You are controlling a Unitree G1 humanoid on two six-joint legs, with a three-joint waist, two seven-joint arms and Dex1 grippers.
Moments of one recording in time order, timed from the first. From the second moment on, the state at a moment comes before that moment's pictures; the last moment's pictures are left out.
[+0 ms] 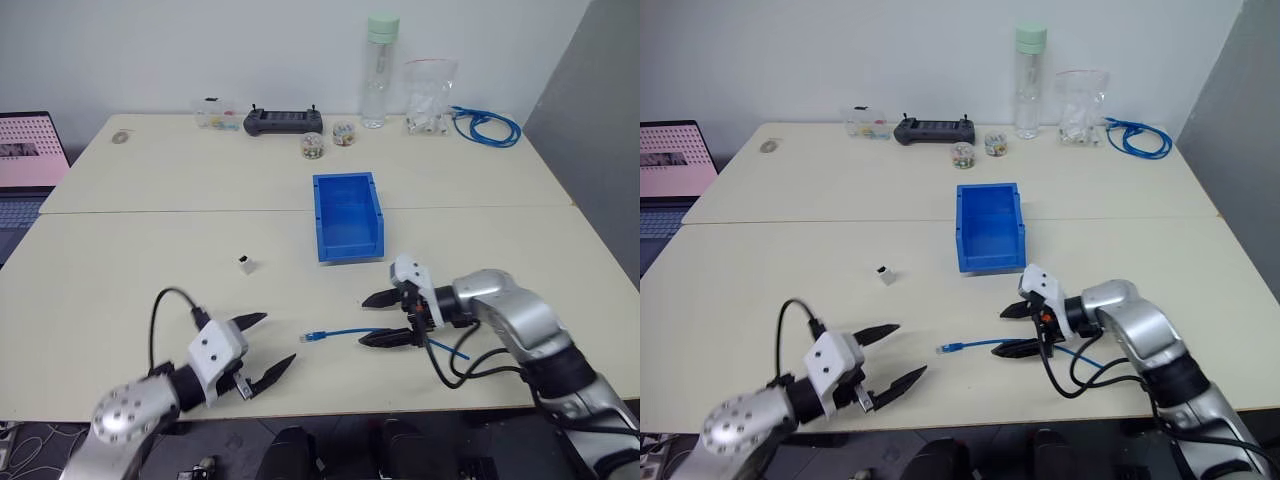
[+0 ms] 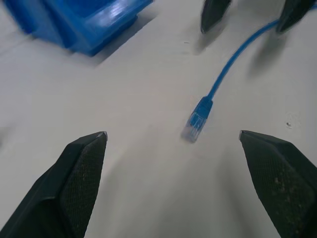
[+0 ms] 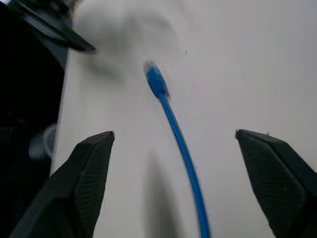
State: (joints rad) left arm 0.22 0.71 0.05 -0.44 -0.25 0.15 -0.87; right arm -0.44 -0.57 0.23 -0.30 0.40 0.86 1.12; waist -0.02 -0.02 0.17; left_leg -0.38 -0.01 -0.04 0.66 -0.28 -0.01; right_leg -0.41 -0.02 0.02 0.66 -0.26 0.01
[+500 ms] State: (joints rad) left arm -0.14 0.67 -0.14 0.13 -0.22 -0.13 -1.17; right arm 0.03 -0.62 -0.01 -0.75 0.57 0.98 0.81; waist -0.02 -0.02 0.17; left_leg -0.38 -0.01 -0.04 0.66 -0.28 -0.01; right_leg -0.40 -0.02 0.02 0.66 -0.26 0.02
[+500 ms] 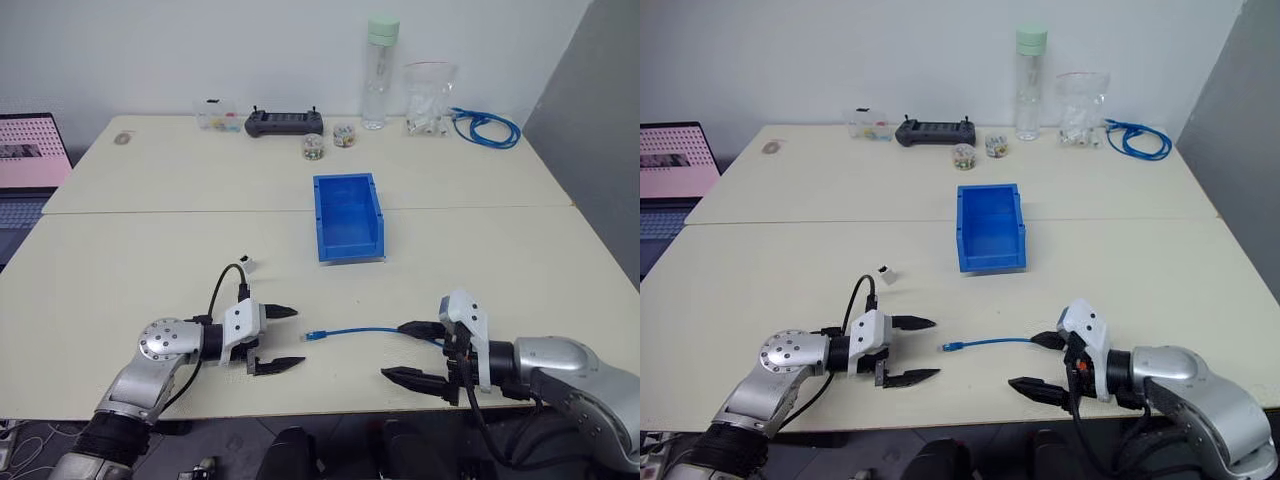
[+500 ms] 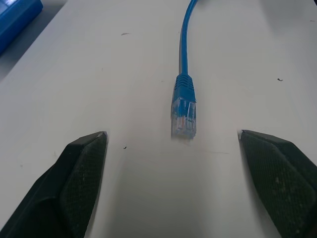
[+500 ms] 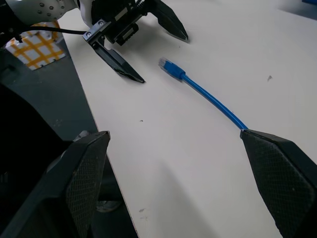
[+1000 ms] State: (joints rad) left arm -0.23 0.59 -0.19 0.28 -0.21 -0.25 -1.19; right arm 0.06 -0.66 -0.02 -0.75 0.54 0.89 0.71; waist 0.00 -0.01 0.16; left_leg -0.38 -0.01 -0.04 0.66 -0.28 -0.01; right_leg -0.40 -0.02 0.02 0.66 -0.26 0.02
